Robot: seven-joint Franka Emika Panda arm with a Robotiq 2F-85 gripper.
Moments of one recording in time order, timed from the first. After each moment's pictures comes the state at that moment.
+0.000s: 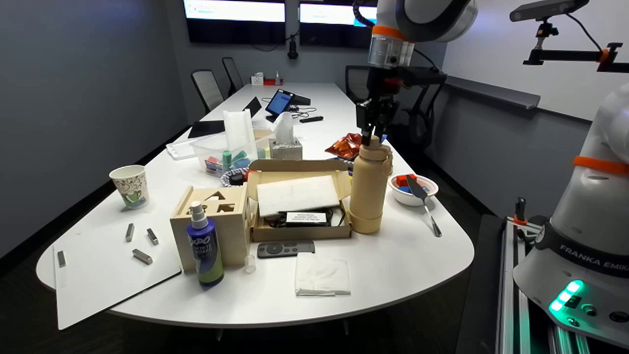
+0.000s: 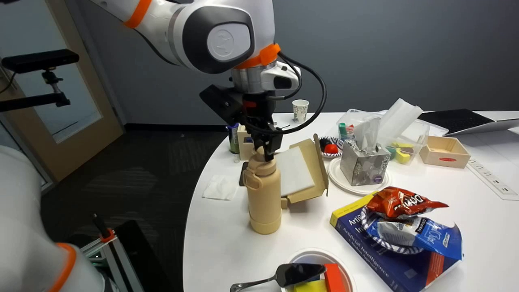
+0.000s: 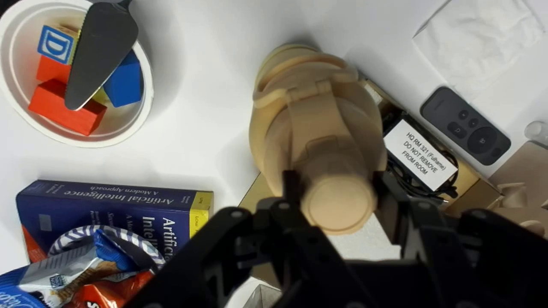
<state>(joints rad) -0.07 -0.38 0.03 -2.63 0.01 2.35 0.15</state>
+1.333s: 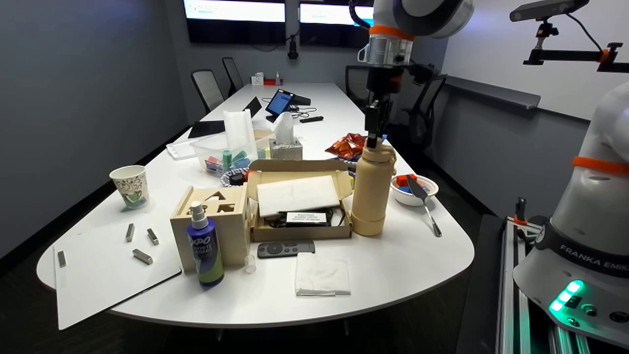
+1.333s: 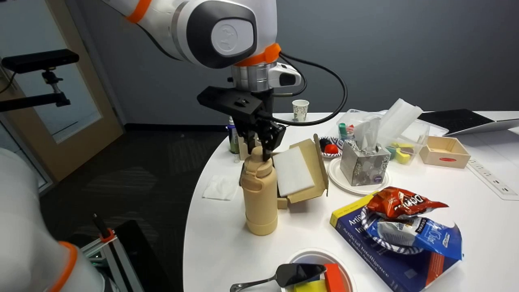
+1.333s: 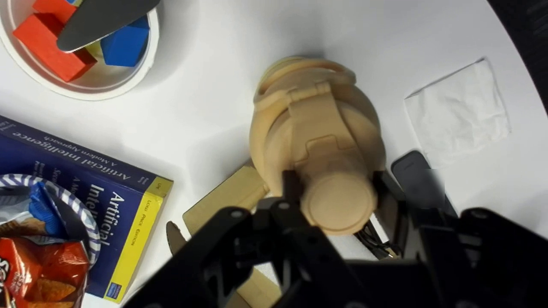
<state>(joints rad) -0.01 -0.37 -0.02 -2.60 0.01 2.26 -0.17</state>
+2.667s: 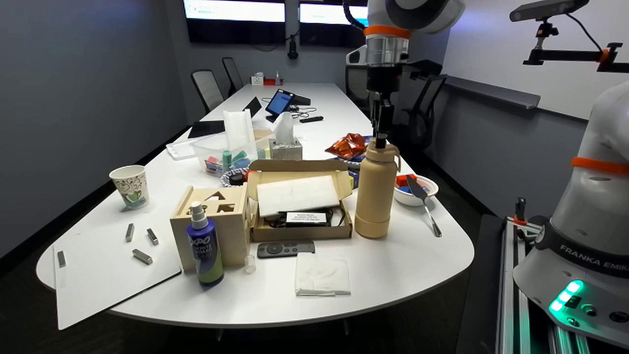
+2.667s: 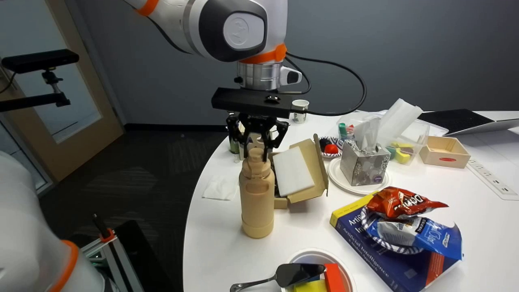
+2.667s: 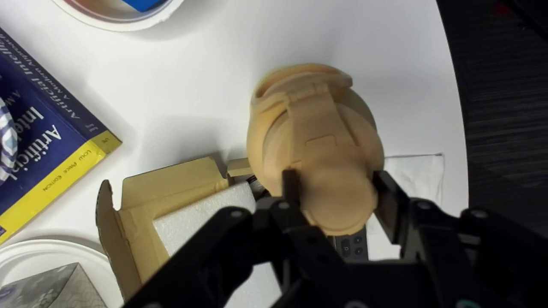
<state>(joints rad) 0.04 -0.33 -0.09 -2.54 0.01 2.15 -0.63</state>
